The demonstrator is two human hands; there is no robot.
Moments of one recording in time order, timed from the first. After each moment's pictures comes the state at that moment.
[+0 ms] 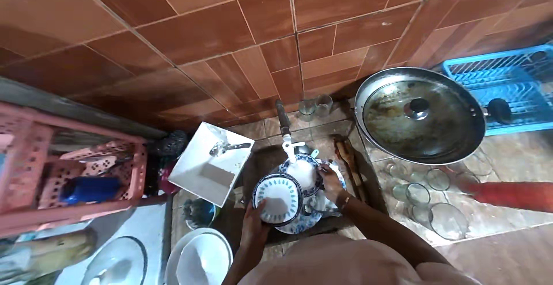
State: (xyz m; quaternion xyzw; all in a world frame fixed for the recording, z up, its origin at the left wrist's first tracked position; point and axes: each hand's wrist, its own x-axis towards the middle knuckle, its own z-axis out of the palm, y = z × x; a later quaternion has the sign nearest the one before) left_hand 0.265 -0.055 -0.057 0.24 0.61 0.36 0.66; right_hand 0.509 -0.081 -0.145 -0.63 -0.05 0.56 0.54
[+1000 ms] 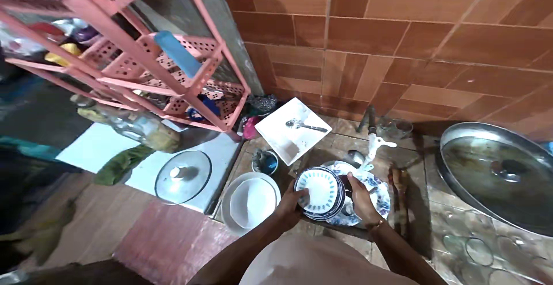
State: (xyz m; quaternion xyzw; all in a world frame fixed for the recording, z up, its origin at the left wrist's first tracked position) left_hand 0.162 -0.083 -0.048 0.17 0.53 0.36 0.75; right_hand 0.395 -0.087 -0.070 -0.60 -0.28 0.59 0.47
